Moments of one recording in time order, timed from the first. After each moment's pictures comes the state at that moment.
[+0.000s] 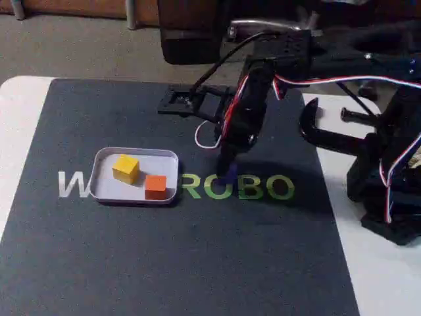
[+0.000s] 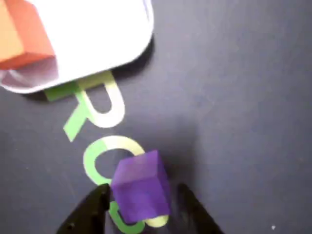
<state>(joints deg) 25.0 89.6 113.3 59.2 -93.4</state>
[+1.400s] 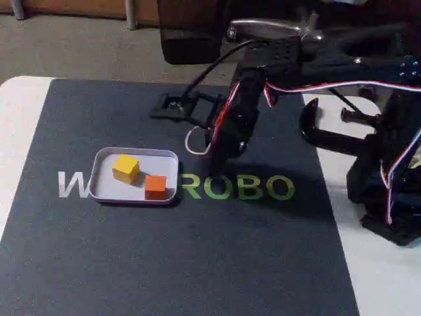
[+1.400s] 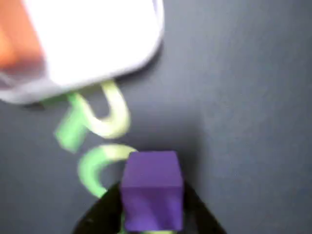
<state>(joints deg) 22.1 85.3 109.3 57.2 -87.5</state>
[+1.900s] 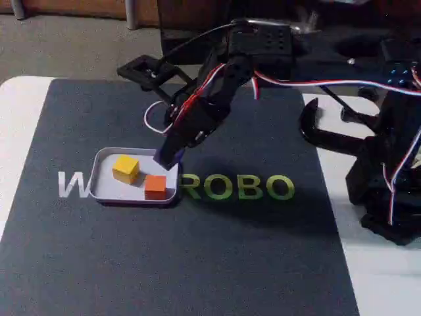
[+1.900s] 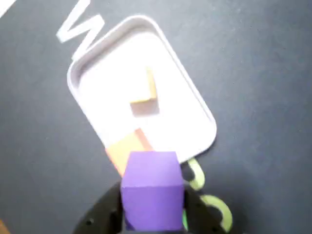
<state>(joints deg) 17.5 79.2 90.1 57.2 -68.0</state>
